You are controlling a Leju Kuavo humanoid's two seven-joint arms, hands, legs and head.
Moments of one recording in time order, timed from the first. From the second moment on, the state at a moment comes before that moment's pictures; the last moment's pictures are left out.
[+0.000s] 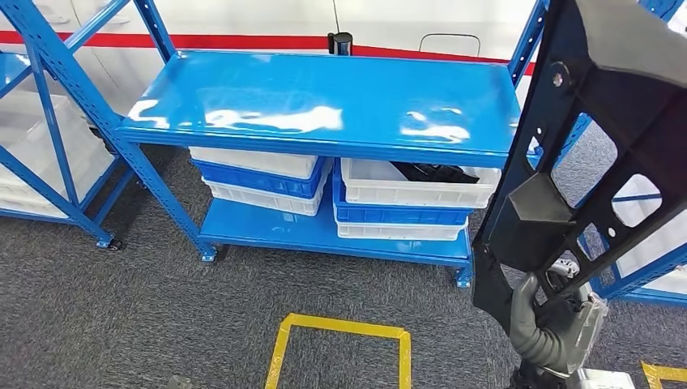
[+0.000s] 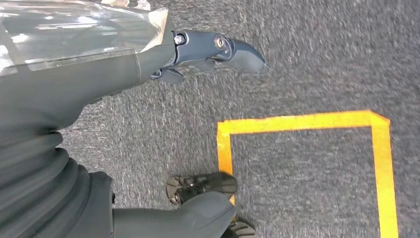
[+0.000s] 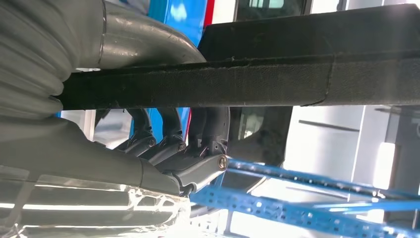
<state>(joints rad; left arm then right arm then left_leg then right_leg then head) -0.06 -0.05 0.60 -0.18 -0.48 0.02 -0.47 0.21 -0.09 0.49 -1.86 0.16 -0.52 -0.58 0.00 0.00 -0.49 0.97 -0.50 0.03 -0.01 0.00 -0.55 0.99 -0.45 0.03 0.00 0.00</state>
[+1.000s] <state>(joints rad) -0.09 -0.04 0.60 -0.18 -0.49 0.00 -0.46 0.20 -0.09 0.49 -1.86 0.14 -0.50 -0.59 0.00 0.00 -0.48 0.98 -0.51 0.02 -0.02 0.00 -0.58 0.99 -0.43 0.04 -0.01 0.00</state>
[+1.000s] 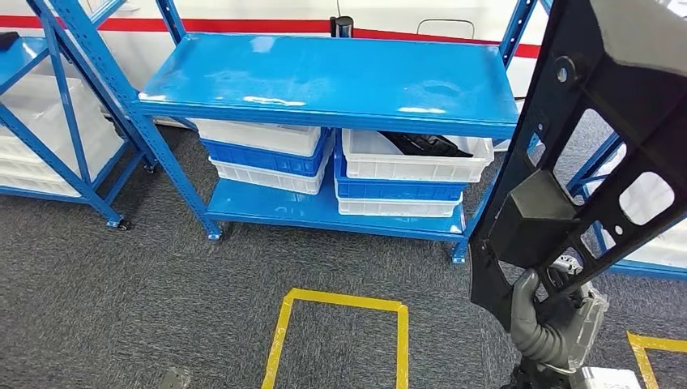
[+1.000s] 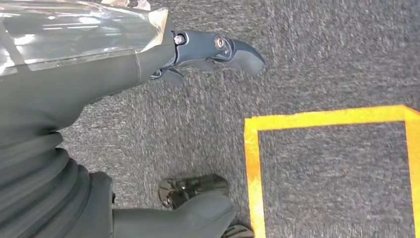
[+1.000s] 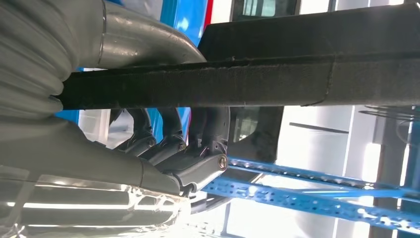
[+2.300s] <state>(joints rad) -0.09 -0.04 0.61 -0.18 -0.49 0.01 -0.44 0.22 -0.12 0.47 -1.85 0.11 -0.50 -0.63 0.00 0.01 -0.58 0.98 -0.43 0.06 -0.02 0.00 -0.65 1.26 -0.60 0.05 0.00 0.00</state>
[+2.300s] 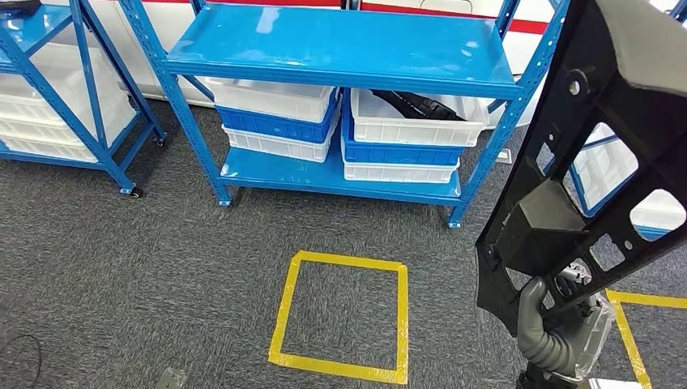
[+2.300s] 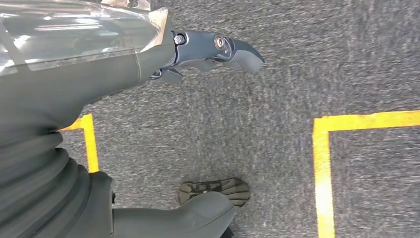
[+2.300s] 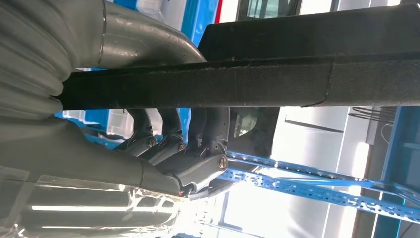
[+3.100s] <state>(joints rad) -0.07 -0.03 0.65 -0.18 -0.49 0.03 -0.44 0.20 -0.15 0.50 -1.84 0.06 -0.51 -0.65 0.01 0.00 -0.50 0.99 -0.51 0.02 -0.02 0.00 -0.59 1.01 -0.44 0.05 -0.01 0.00</state>
